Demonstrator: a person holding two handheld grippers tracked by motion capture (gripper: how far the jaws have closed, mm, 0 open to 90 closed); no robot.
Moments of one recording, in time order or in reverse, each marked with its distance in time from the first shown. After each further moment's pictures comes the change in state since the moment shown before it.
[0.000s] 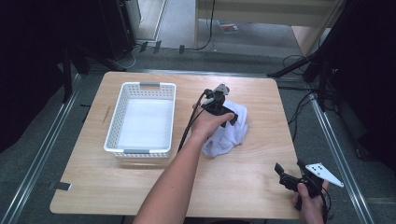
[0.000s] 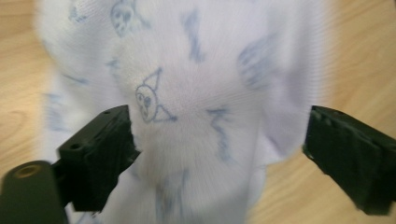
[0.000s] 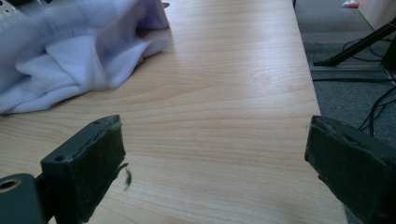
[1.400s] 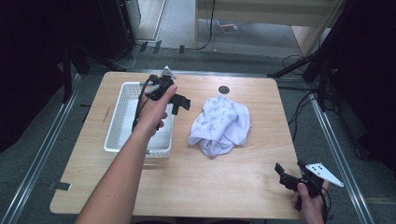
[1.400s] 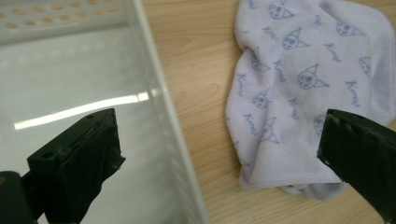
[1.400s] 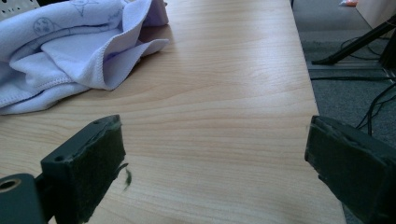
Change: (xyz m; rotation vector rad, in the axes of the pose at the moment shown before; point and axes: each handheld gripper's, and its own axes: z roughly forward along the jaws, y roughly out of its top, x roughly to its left) left arm 0.121 -0.043 -0.117 -0.159 0.122 -0.091; right arm 0.000 0.000 0.000 0.003 -0.007 0.007
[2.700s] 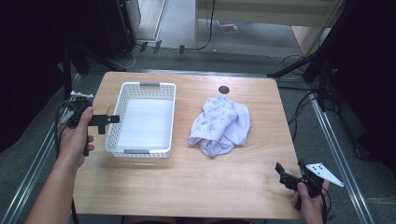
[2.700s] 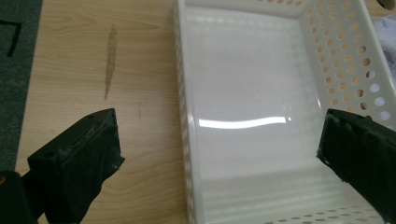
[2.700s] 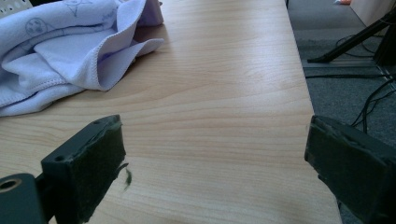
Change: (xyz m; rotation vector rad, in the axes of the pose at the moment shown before) left arm 0.166 -0.125 -0.071 -0.241 0.087 -0.194; right arm 0.000 0.000 0.000 0.003 -0.017 0.009
